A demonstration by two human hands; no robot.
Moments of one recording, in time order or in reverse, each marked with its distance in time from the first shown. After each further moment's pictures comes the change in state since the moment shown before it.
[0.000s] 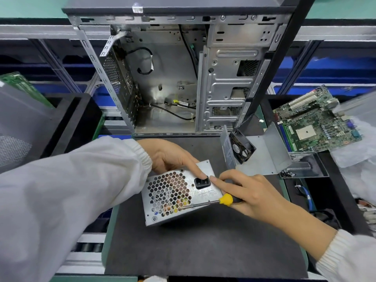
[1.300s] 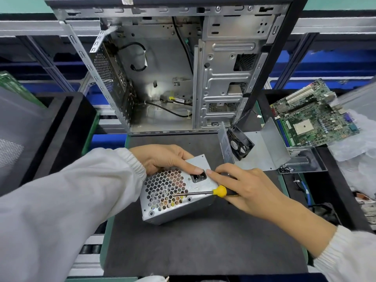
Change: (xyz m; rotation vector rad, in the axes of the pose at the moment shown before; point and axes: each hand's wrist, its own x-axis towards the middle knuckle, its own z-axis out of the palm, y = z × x) left_hand 0.006 -0.024 -0.012 -0.071 0.149 0.171; right_hand 0.008 -0.004 -0.003 -0.095 -0.003 0.054
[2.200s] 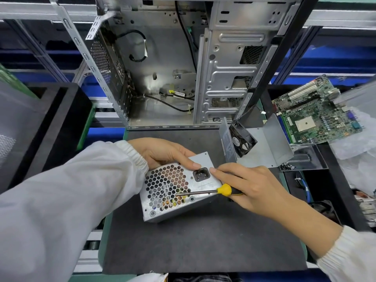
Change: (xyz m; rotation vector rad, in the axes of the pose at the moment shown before) left_hand 0.006 -0.001 -0.011 -0.164 -0.239 -0.037; right_hand 0.002 0.002 0.001 0.036 0.028 -0.022
